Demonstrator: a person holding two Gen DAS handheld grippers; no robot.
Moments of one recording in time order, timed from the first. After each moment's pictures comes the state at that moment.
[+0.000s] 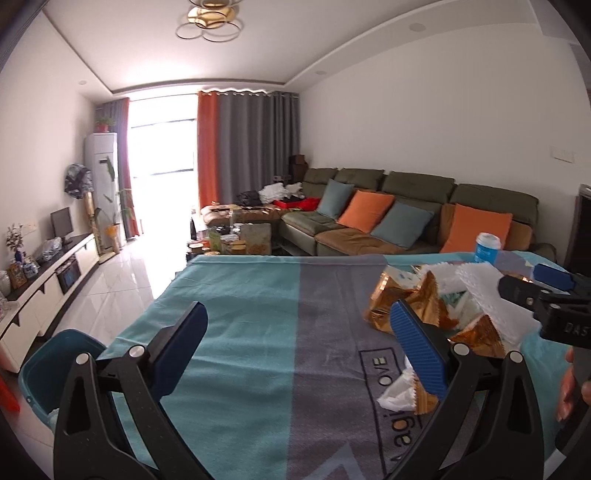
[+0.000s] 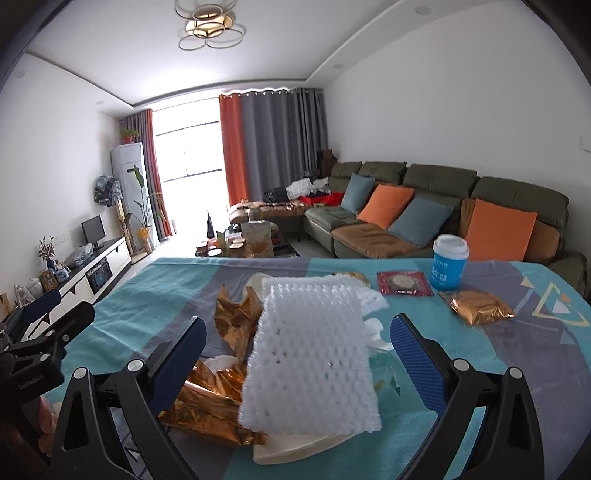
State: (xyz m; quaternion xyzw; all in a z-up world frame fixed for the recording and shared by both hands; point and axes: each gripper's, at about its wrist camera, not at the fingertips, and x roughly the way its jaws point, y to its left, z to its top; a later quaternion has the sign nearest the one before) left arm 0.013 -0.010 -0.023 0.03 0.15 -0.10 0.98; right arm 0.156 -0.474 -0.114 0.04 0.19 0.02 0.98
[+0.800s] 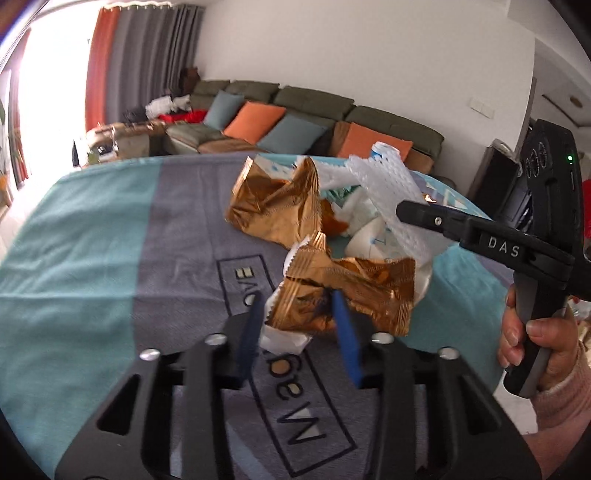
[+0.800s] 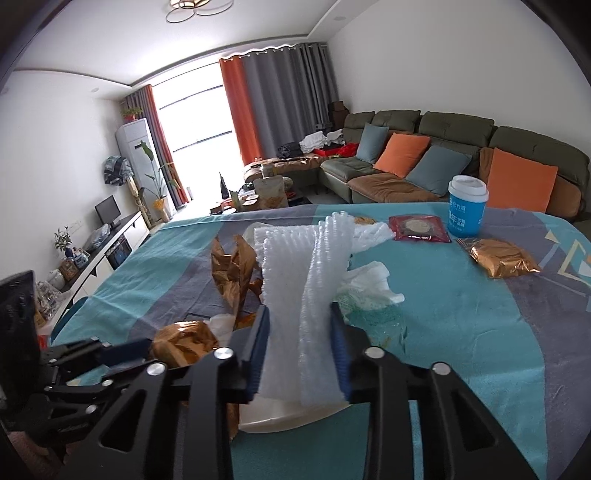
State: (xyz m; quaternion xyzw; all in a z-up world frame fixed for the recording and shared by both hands) left arm 0.051 -0.073 -0.086 0.01 0.33 -0.33 0.88; right arm 0.167 -0.490 -0.130 0.07 0.28 0.07 0.95
